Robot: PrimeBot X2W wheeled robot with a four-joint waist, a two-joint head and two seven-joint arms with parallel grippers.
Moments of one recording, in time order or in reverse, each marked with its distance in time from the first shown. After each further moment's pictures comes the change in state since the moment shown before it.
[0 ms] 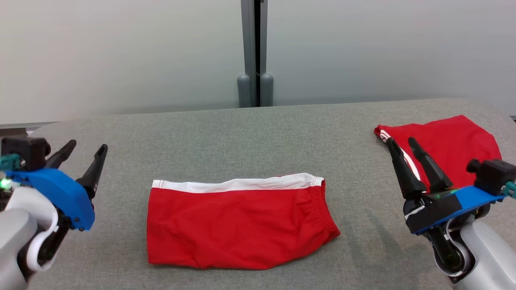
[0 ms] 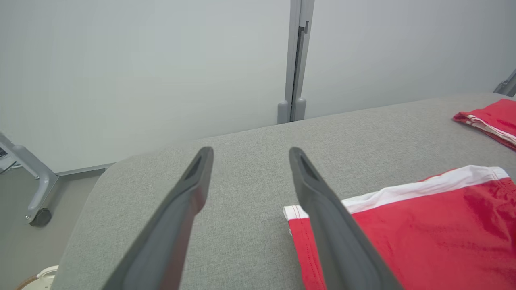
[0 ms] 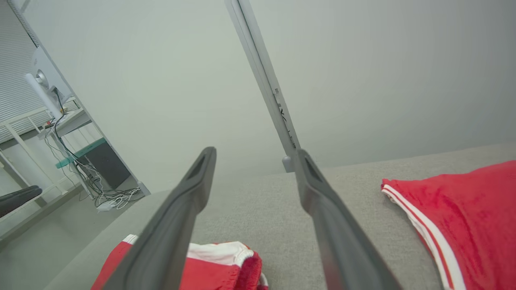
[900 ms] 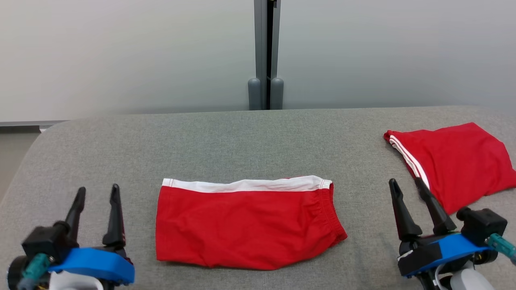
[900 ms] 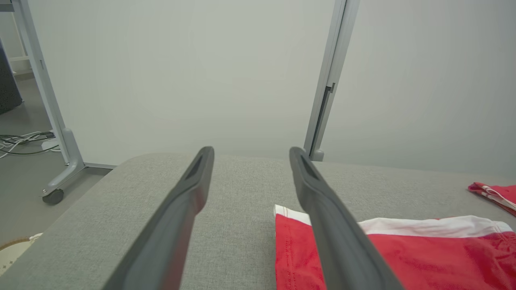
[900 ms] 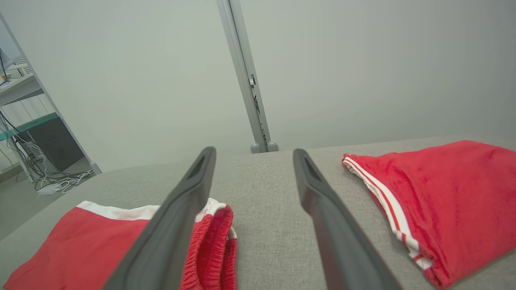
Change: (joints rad) left arm 0.631 -0.304 0.662 -0.209 0.434 0.165 -0.197; right arm 0.243 0.222 -0.317 -0.064 -0.460 0.000 -0.001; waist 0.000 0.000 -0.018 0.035
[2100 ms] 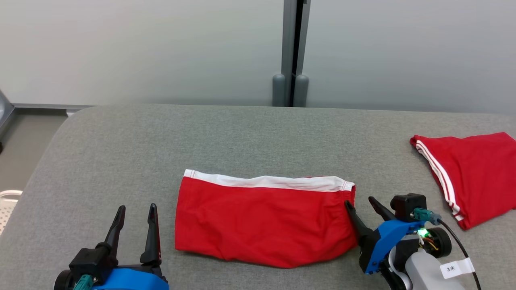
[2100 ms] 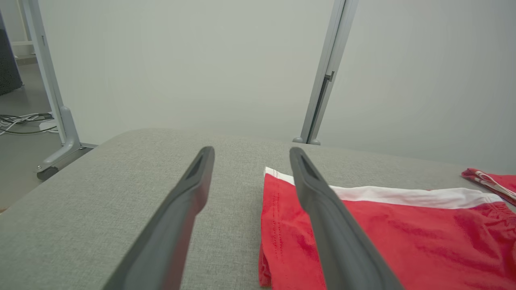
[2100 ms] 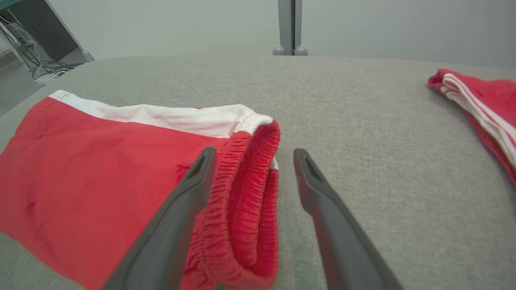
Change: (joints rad) left arm 0.120 -0.484 0.424 0.169 0.549 -0.391 0.000; right arm -0.230 0.111 0.088 0.466 -0.174 0.000 0.131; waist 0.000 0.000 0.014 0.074
